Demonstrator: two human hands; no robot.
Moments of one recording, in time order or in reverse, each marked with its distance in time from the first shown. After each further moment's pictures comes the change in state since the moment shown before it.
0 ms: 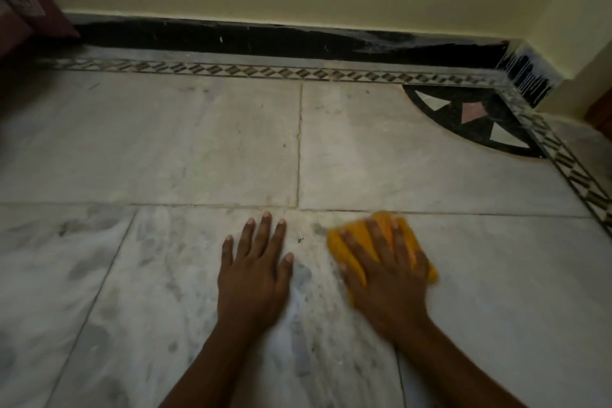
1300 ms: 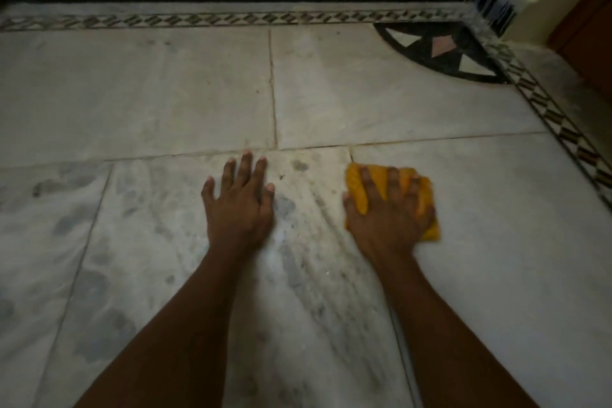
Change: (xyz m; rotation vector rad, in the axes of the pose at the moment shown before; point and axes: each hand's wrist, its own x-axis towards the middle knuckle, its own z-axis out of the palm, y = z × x) left_hand 0.006 0.002 -0.005 -0.022 -0.035 -0.005; right_hand -0.037 -0.002 0.009 0.003 0.113 0.424
